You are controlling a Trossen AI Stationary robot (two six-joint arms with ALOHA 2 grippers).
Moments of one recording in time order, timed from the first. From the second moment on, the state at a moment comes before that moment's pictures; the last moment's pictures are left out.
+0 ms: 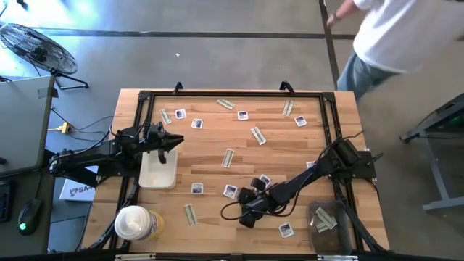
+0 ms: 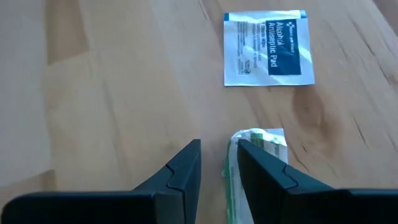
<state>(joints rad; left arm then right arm) 0.20 0.02 0.05 -0.06 -0.04 -0.32 0.48 2.03 1.24 -0.25 0.32 0.78</state>
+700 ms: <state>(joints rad) 0.20 0.02 0.05 -0.06 -0.04 -0.32 0.45 2.04 1.19 -0.27 0.54 0.73</state>
